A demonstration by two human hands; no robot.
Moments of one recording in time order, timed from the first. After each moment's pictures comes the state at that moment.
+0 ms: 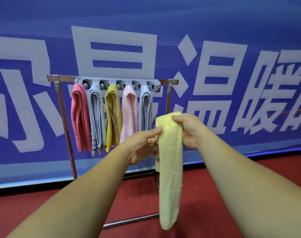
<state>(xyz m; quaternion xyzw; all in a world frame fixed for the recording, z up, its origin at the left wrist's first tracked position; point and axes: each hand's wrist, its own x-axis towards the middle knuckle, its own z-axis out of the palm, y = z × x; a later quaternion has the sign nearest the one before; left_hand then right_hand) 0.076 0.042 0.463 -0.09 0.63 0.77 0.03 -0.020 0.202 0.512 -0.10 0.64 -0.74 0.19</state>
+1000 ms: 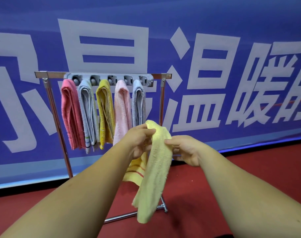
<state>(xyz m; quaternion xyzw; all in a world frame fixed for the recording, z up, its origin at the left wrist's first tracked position) 0.050 0.057 0.452 -0.14 0.60 0.79 -0.05 -0.025 0.239 0.437 -0.11 0.72 -0.61 0.30</state>
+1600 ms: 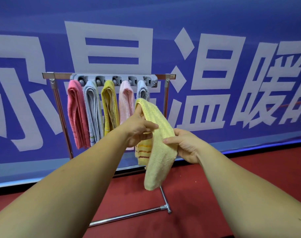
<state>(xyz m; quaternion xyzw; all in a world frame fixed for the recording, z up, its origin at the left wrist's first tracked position) 0.055 0.032 0.490 -0.07 0.67 0.74 -0.06 -0.024 0.225 0.442 -0.18 0.63 -0.68 0.31</state>
